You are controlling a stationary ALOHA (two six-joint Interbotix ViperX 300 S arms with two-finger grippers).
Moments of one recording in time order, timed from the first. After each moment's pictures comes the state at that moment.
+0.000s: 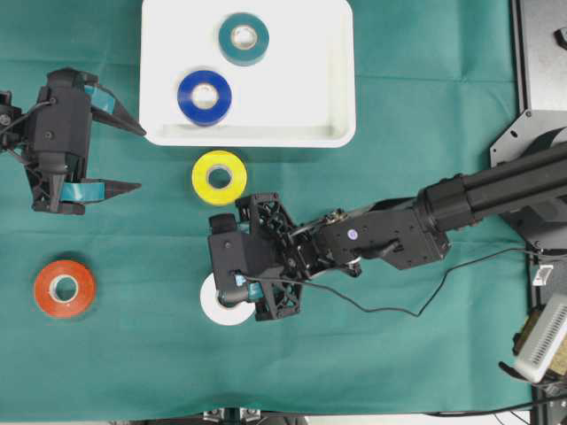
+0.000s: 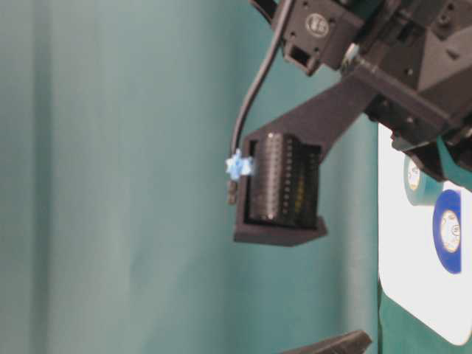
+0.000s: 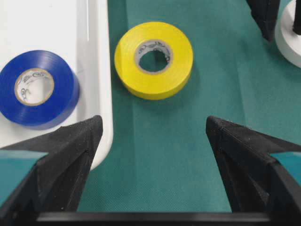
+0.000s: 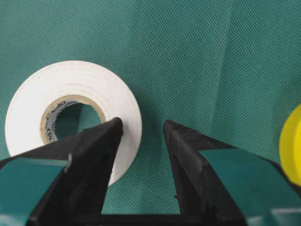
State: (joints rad) left arm 0.00 -0.37 0.96 -0.03 0.05 0.13; right arm 0.28 0.30 0.41 -0.26 0.18 0.50
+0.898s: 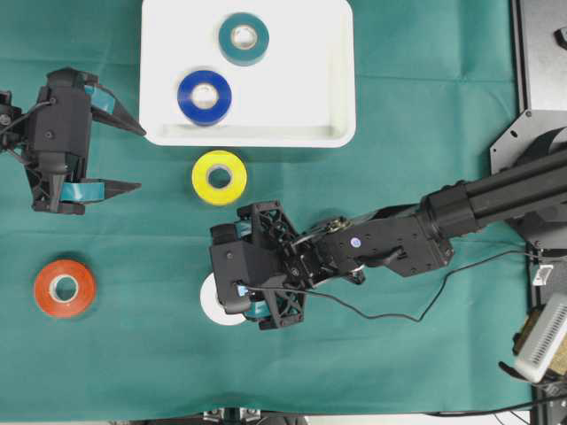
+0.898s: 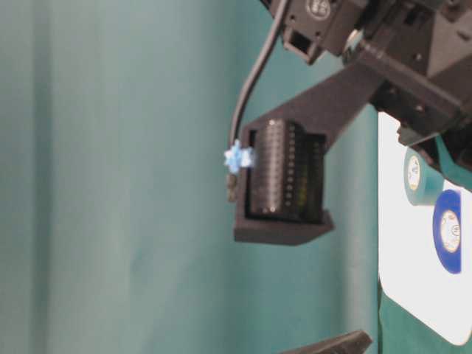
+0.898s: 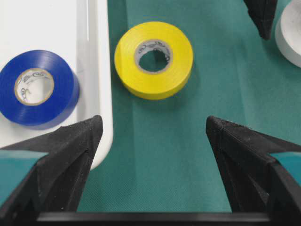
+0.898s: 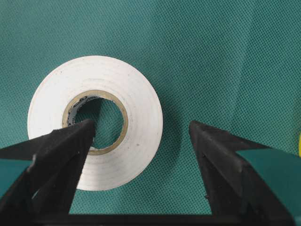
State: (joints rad) left arm 0.00 -0.37 0.96 -0.03 0.05 0.13; right arm 0.30 0.29 0.41 -0.26 0.17 0.51
